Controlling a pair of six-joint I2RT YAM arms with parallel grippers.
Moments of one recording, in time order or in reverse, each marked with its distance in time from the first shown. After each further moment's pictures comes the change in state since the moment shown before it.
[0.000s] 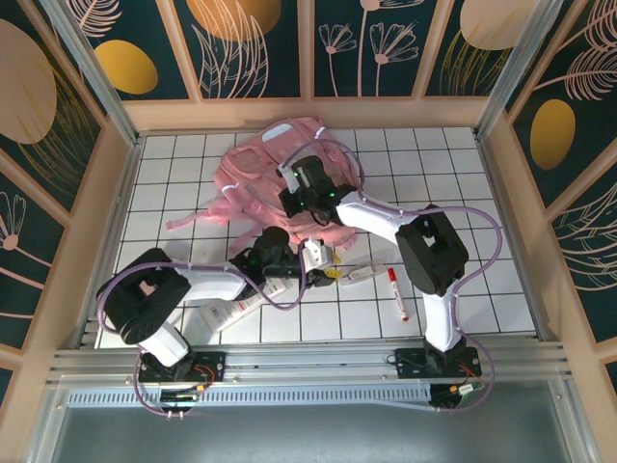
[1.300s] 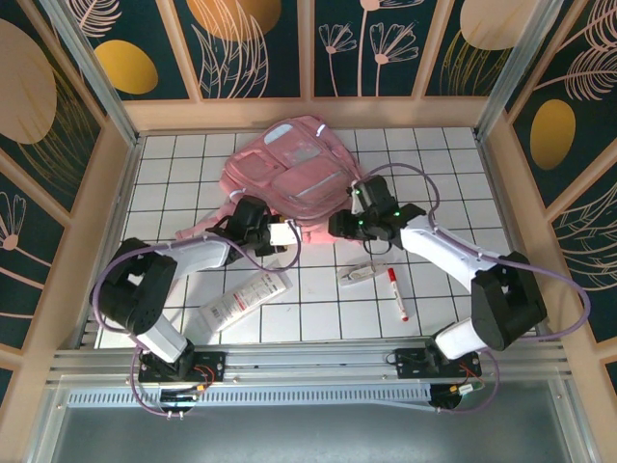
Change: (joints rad) left arm 0.323 0.050 0.190 -0.575 -0.399 0.664; right arm -0.143 -0.509 -0.454 -0.273 -0.155 0.478
